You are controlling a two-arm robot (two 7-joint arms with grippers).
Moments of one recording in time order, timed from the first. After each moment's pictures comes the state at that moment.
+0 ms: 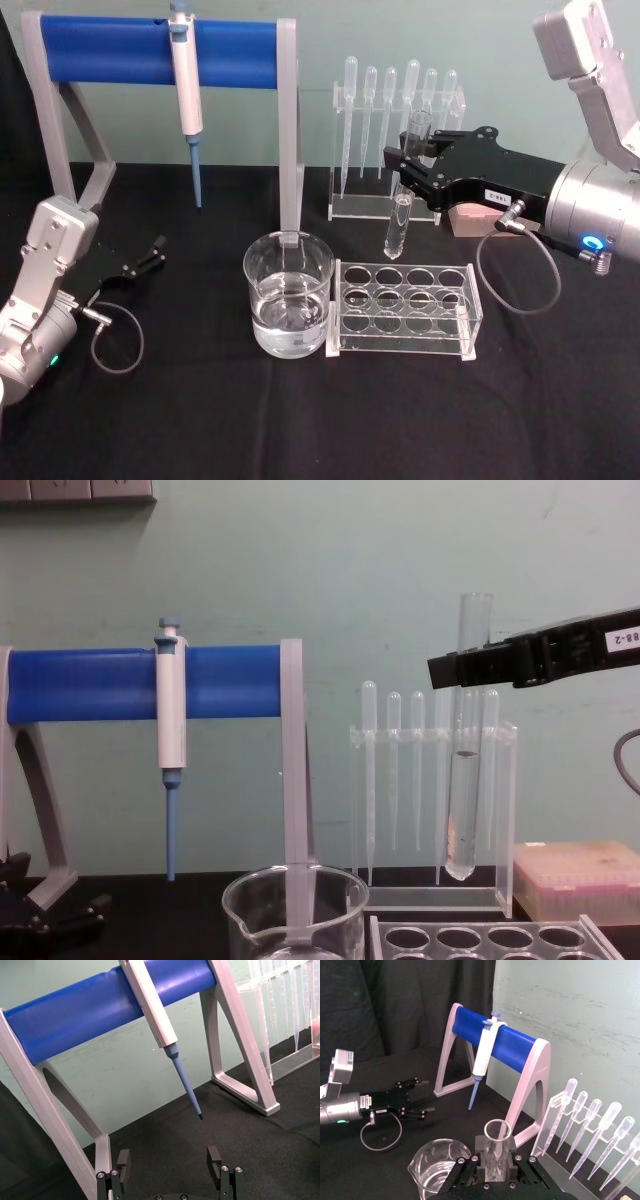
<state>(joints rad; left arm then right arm) -0.20 0.60 0.45 -1.41 -0.25 -0.12 0.03 0.39 0.60 -0.37 -1.87 0.50 0.51 0.43</state>
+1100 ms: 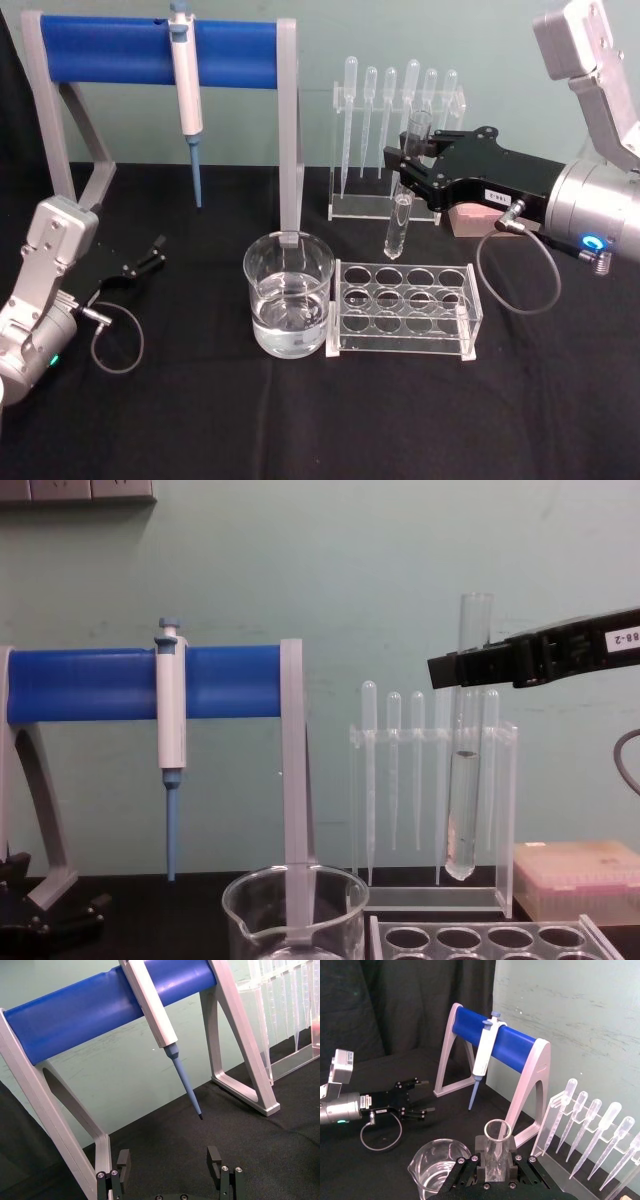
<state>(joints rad) -0.20 0.60 0.45 -1.41 -0.25 -0.12 0.03 0.39 0.60 -0.37 -1.87 0.50 0.51 0.43</state>
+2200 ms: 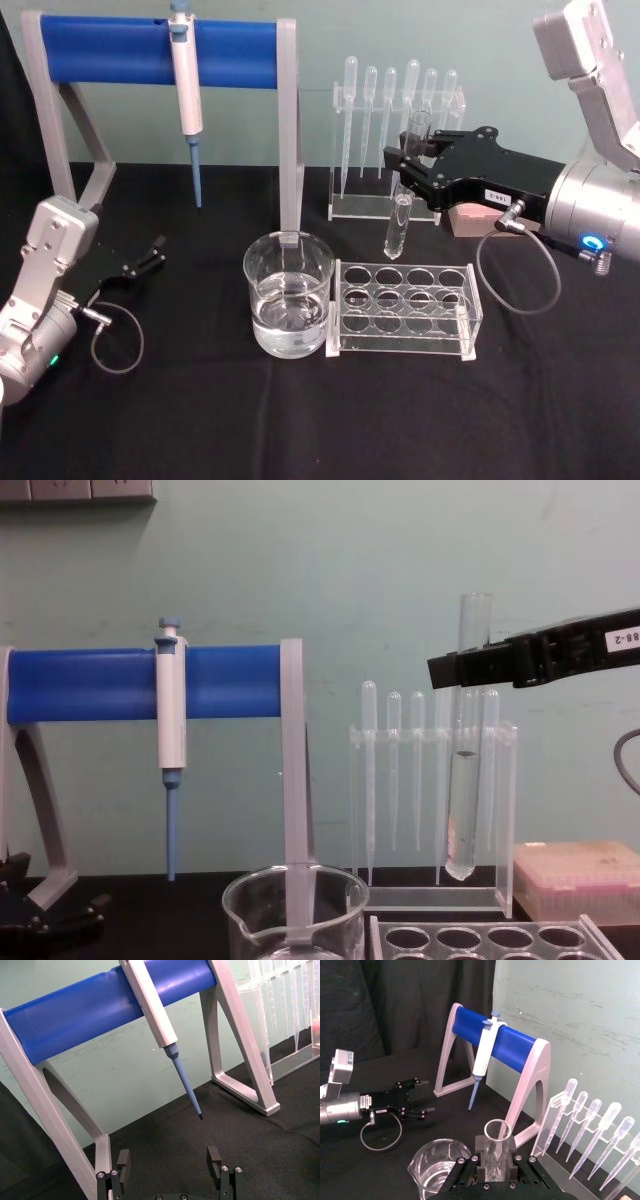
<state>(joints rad) -0.20 0.60 0.45 -1.41 -0.25 -0.12 0.03 0.39 0.60 -0.37 -1.87 0.50 0.51 0.43</state>
